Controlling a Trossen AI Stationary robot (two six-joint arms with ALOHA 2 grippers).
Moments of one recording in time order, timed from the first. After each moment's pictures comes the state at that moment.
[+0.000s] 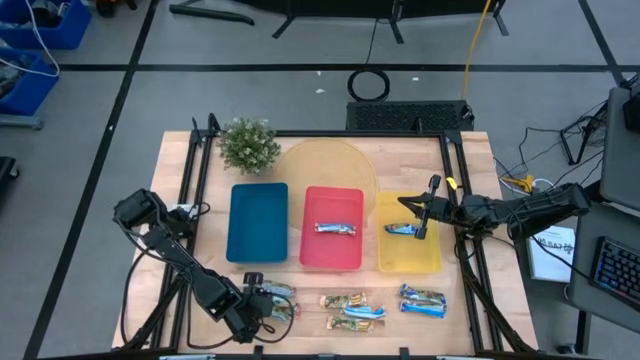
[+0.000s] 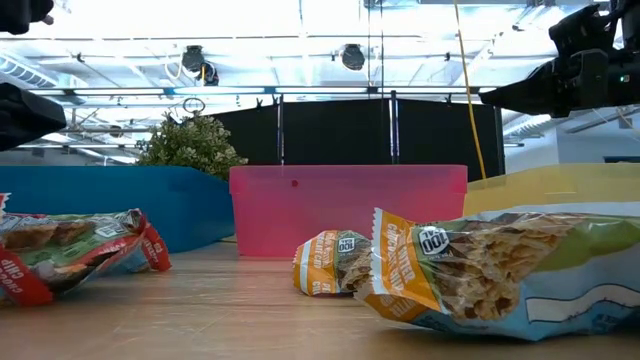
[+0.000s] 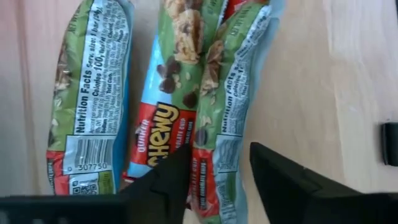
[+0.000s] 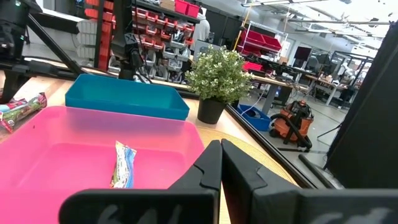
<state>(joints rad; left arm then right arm) -0.82 1.78 1.01 -0.47 -0.18 -0.69 0.17 0.29 0.02 0.27 0.47 -0.25</state>
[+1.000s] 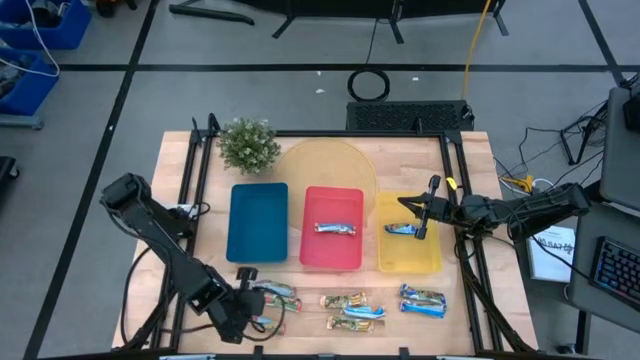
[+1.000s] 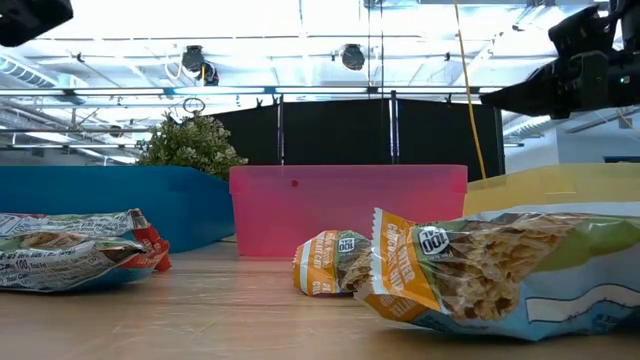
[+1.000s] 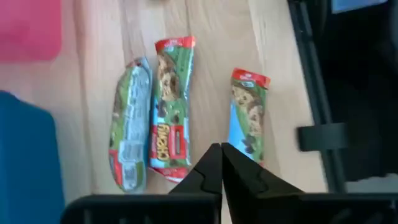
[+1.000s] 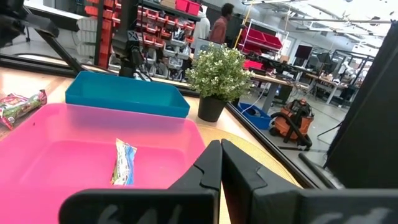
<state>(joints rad) -0.82 1.59 1.12 -0.66 -0.19 -0.65 0.17 0.29 0.02 0.26 0.47 -0.25</state>
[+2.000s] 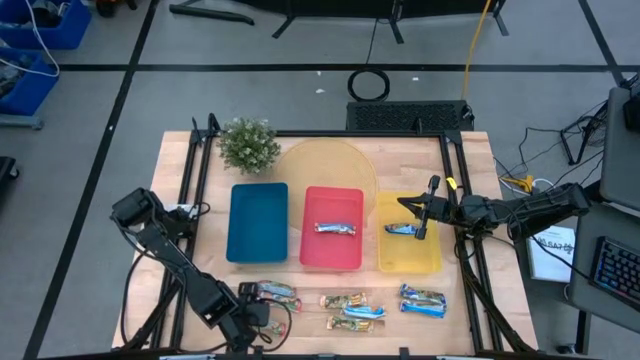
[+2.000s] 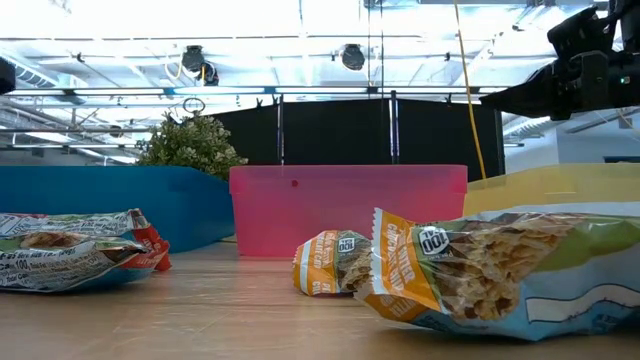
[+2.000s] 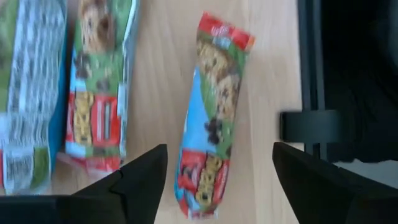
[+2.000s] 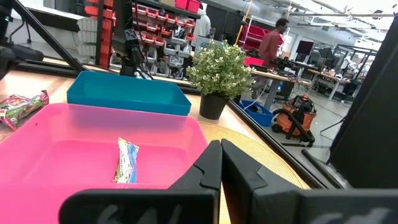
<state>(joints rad) -0.84 1.76 1.11 -0.53 -0.08 -0.77 0.17 0.29 0.02 0.25 0.47 -0.22</state>
